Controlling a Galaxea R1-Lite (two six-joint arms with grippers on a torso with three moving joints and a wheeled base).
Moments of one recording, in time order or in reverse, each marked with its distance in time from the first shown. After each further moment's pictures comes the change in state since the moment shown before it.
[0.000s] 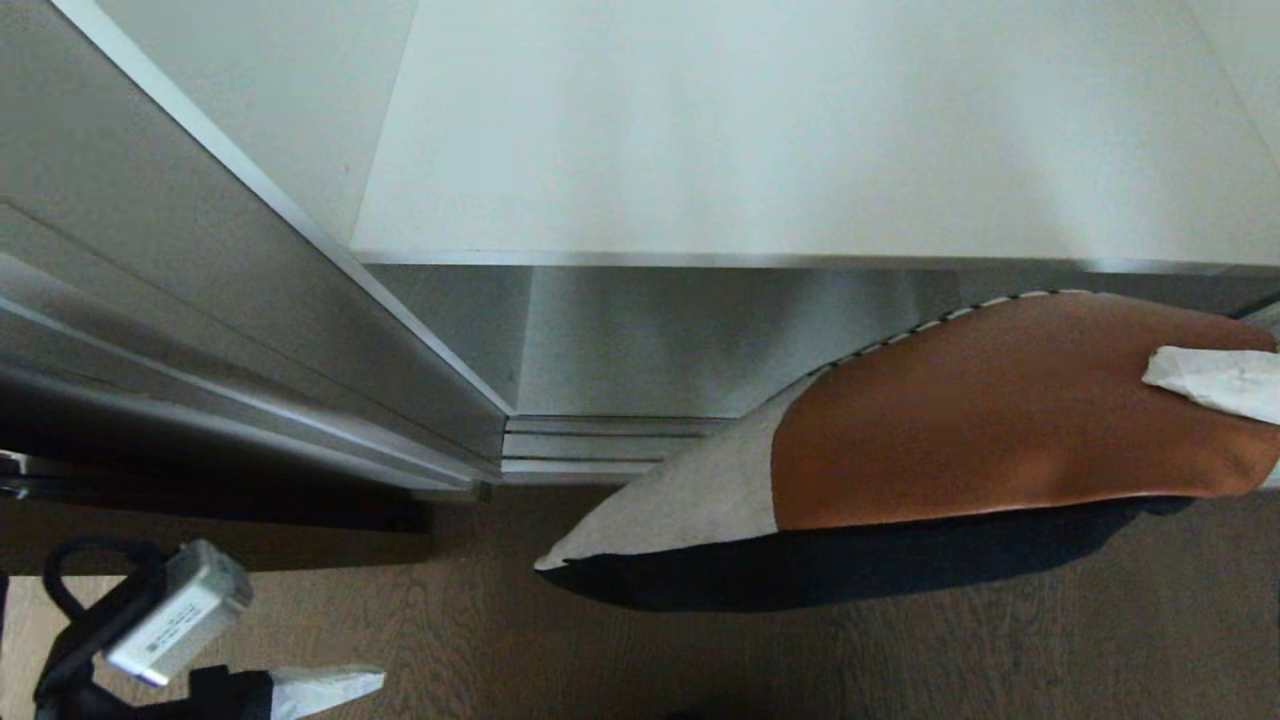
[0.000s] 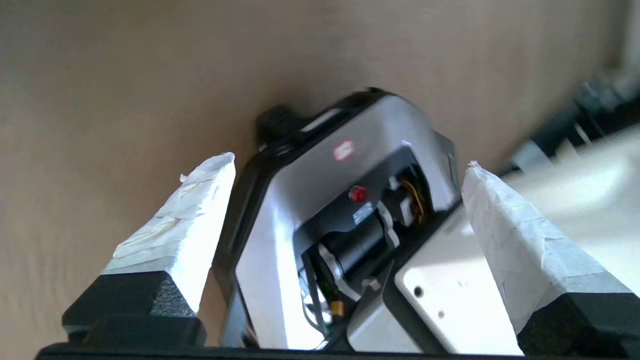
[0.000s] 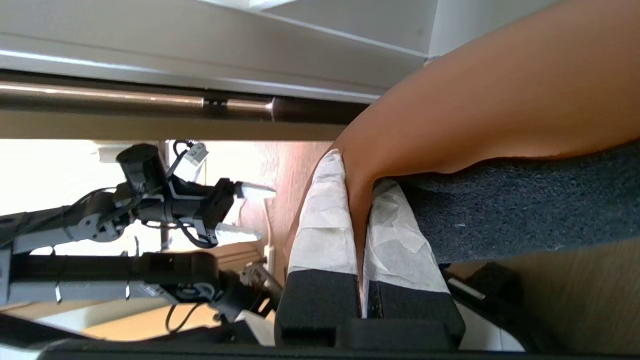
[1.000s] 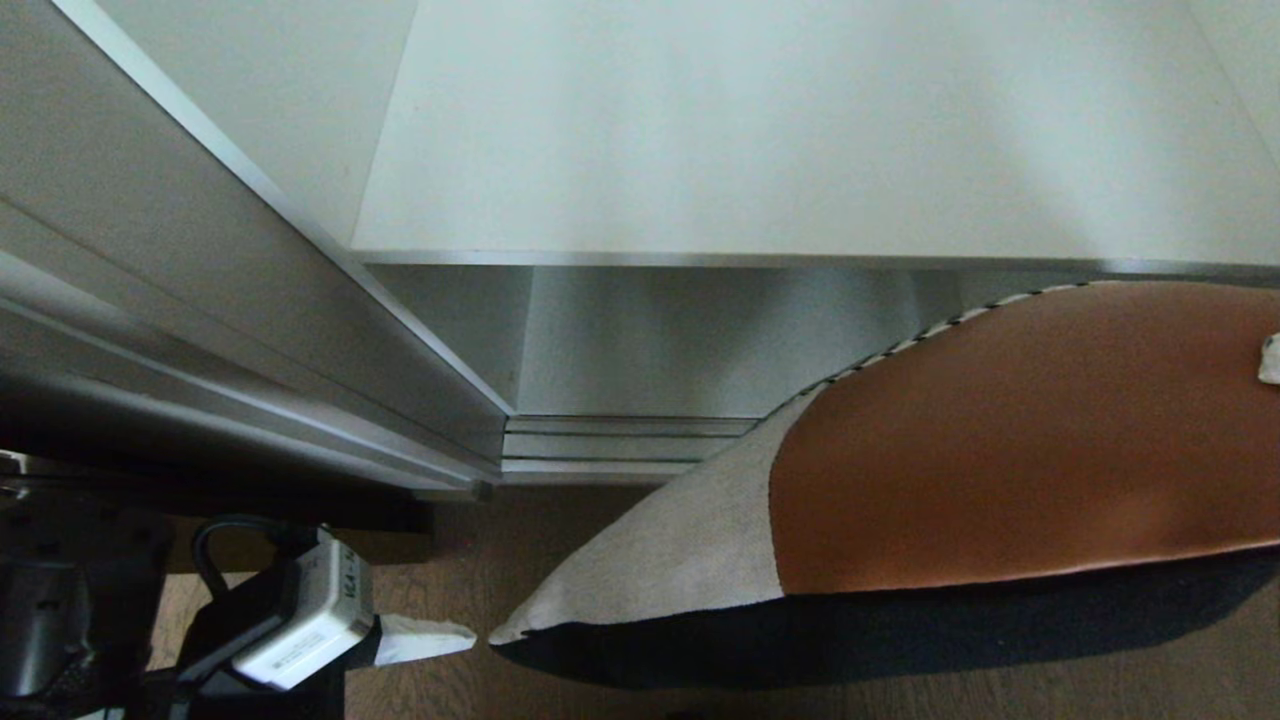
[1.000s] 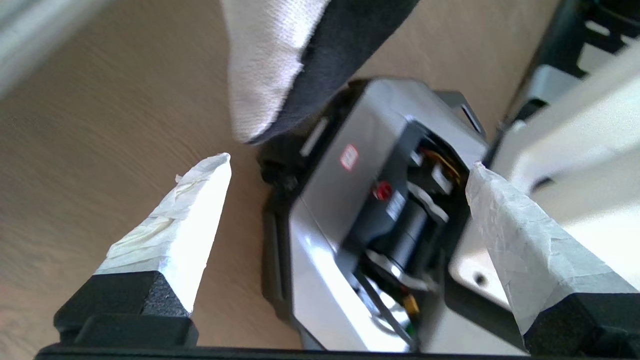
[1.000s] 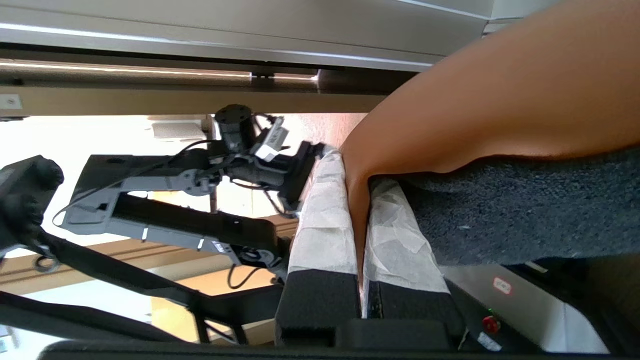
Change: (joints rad) left arm -0.058 0.216 -0.026 -0.151 -0.089 0.334; right arm 0.124 -0.026 -0.163 0.199 0.001 0.084
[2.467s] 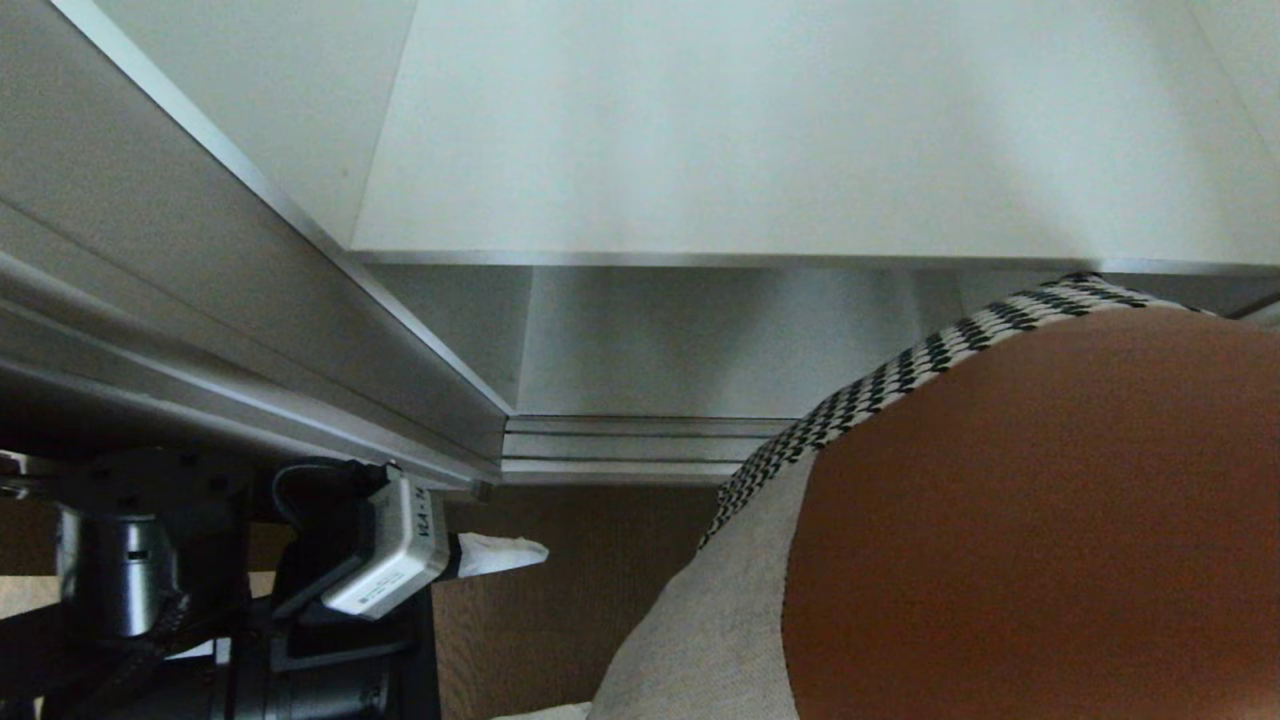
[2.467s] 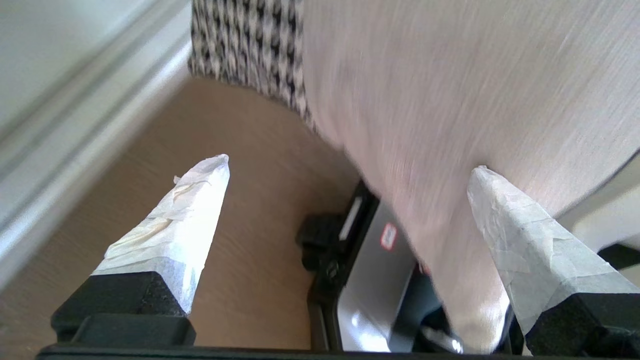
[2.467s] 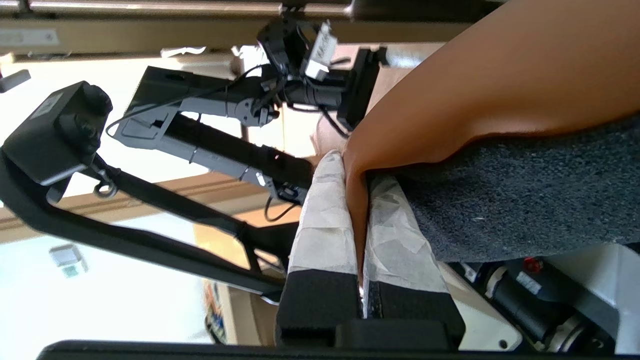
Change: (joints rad) left arm -0.073 0.154 -0.011 -0.352 0.012 0.014; right arm 0.151 -0.010 -0.084 0.190 0.019 0.030
